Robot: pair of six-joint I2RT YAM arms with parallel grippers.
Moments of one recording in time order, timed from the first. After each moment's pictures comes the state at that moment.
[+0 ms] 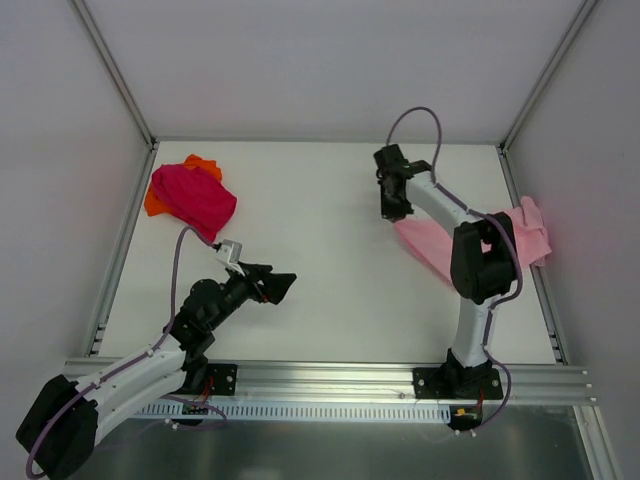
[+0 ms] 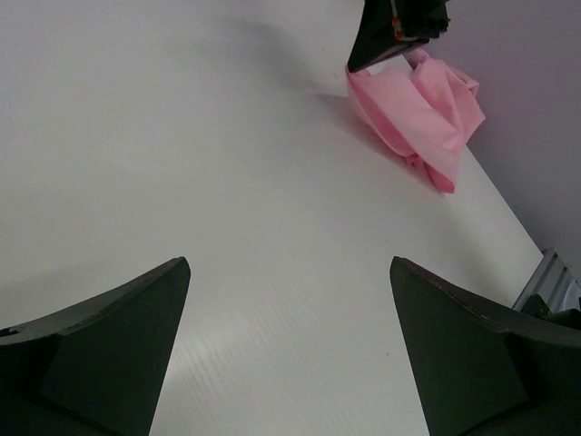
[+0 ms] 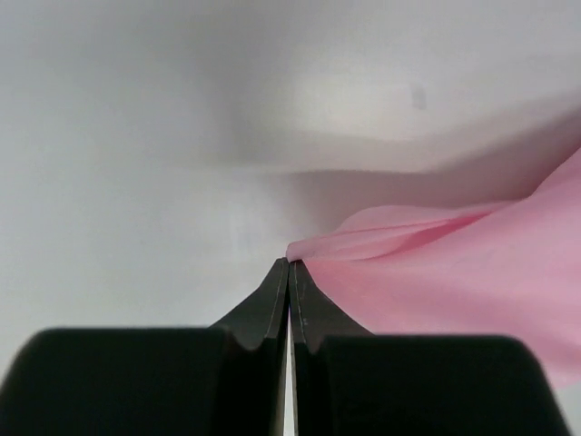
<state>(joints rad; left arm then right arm) -0.63 0.68 0.08 0.51 0.04 -0.57 0.35 1.96 1.57 -0.82 0.26 0.33</state>
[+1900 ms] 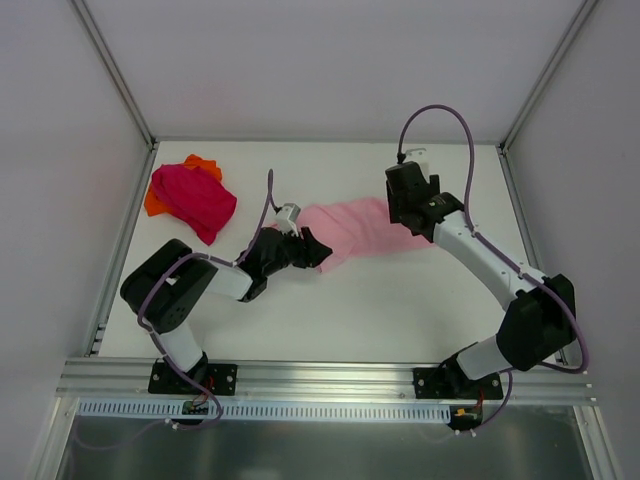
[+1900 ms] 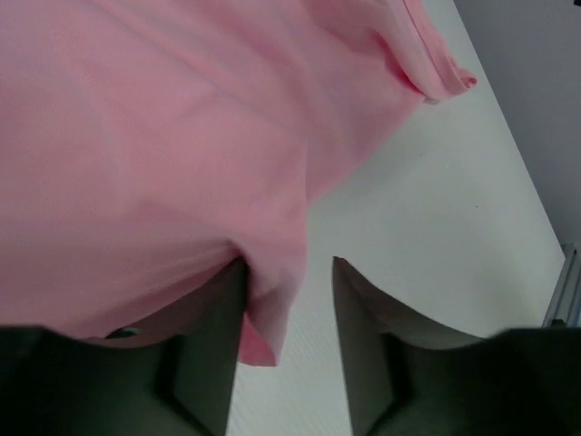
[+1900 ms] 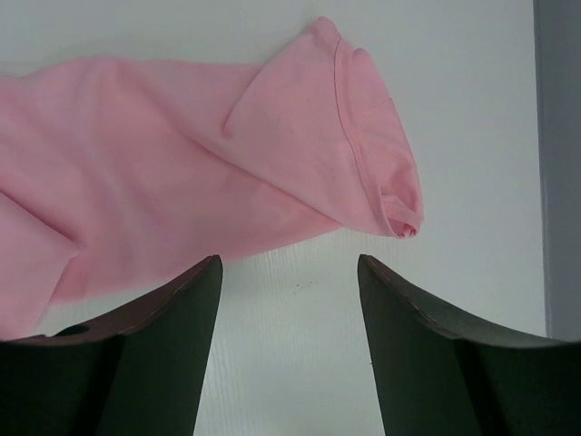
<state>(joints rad) -0.63 1.72 0.55 0.88 0.20 -0.63 0.52 1.48 1.25 -0.61 0.60 0.22</state>
